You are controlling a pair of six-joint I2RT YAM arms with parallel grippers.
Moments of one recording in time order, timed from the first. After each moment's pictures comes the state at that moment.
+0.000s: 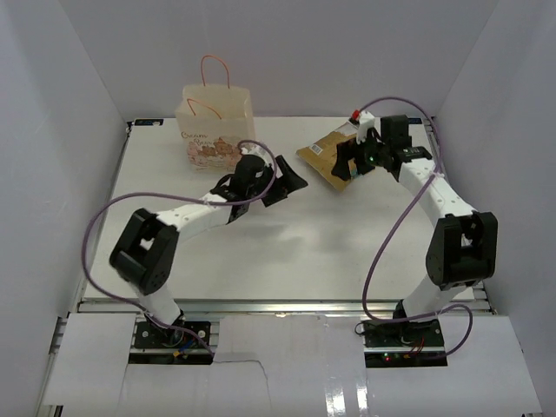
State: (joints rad) left arm -0.61 1.60 1.01 0.15 0.14 -0.92; right arm 0.20 1.68 1.44 -0.39 -0.50 -0.20
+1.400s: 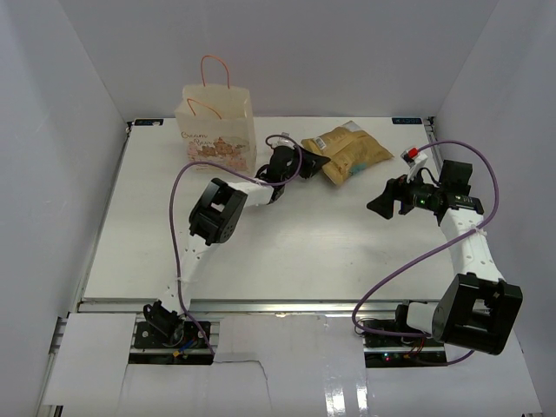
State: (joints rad) left arm -0.59 2.55 1.79 0.61 0.22 -1.39; right arm -0.20 1.23 0.92 -0.48 -0.94 -0.37
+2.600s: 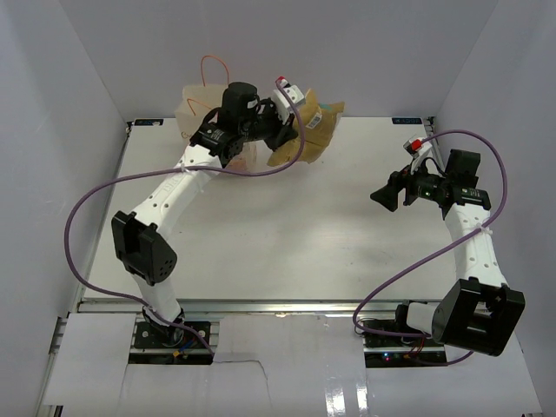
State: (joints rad) left arm -0.54 1.80 1.86 -0.41 0.46 0.28; right arm -0.20 1.22 1.03 -0.53 -0.96 -0.46
